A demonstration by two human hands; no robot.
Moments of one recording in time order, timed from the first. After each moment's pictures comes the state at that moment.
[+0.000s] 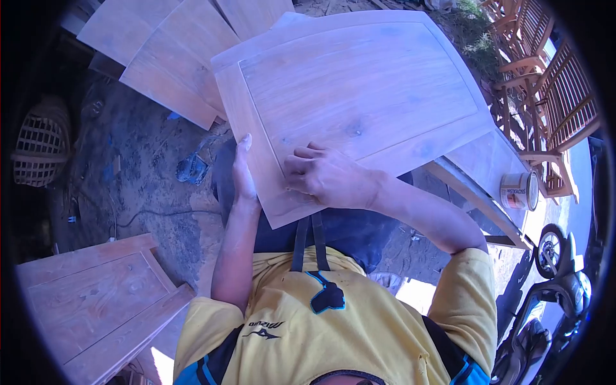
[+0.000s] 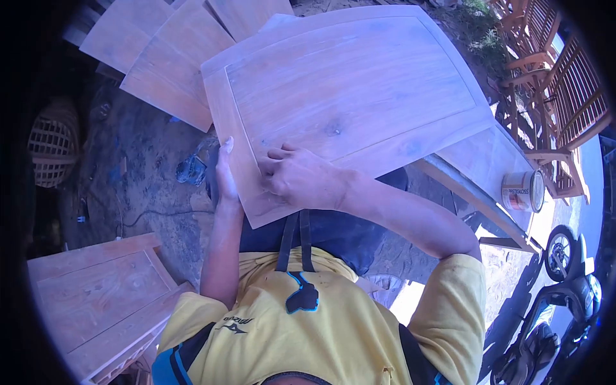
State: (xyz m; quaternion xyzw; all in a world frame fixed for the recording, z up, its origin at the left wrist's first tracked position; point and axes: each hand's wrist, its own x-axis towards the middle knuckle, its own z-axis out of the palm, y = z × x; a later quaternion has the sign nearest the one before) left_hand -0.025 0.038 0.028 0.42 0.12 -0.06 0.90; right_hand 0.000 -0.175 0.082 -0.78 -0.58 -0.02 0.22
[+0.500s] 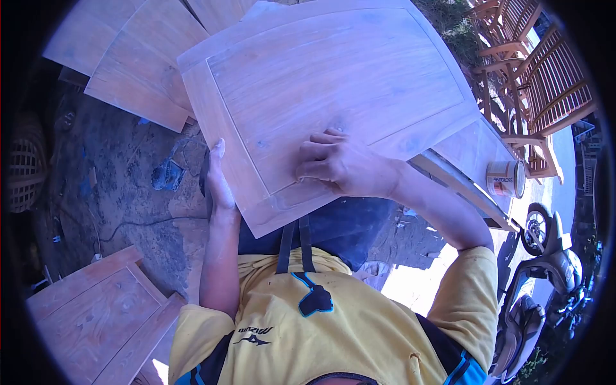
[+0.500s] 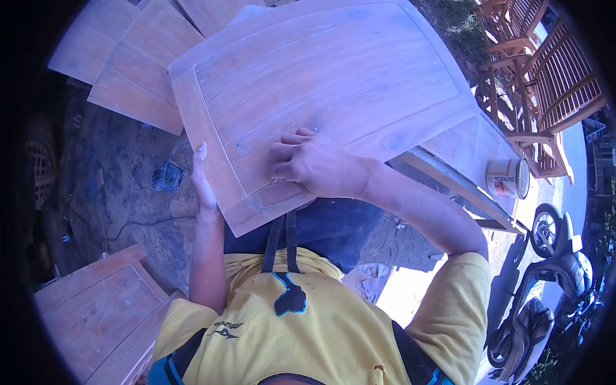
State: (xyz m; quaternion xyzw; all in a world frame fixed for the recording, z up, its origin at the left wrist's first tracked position) left_hand -0.021 0.042 0.018 0.45 0.18 -0.02 0.87; right_hand 0.021 -0.225 0.091 -0.80 -0.54 0.02 0.25
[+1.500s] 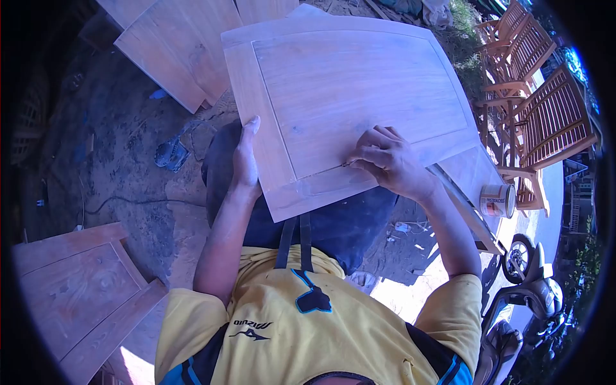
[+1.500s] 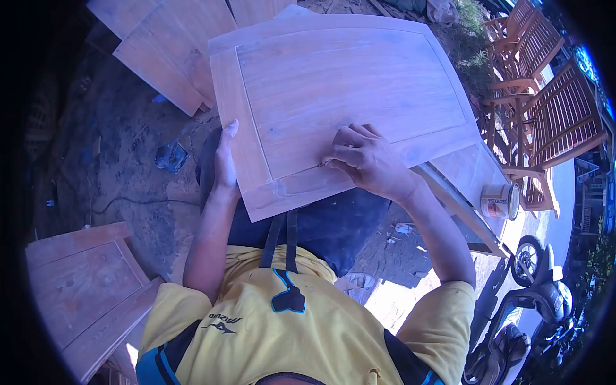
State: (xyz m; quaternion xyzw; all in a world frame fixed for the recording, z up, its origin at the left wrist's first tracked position) left_hand -0.023 0.039 0.028 0.41 0.15 -0.04 0.90; right_hand 0.008 -0.249 0.112 -0.86 -0.46 -0.03 0.23
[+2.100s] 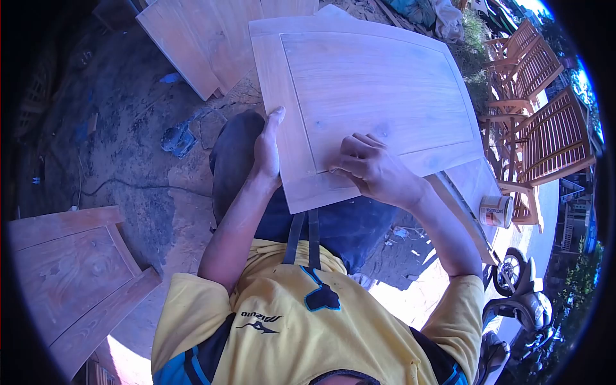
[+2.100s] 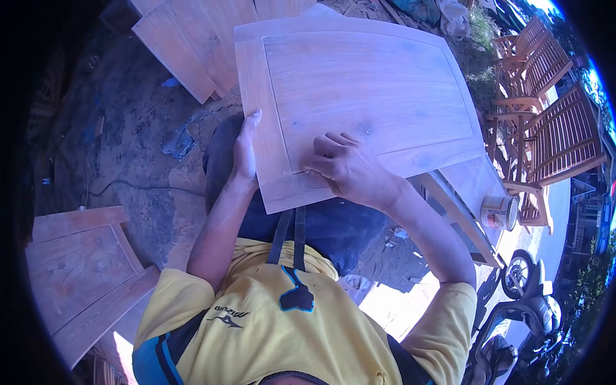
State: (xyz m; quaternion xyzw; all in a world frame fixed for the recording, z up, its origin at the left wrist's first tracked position) left_hand -0.020 0.039 0.014 0.35 0.12 -0.05 0.93; right_hand -0.003 -0.187 0.110 -0.82 -0.54 0.00 0.20
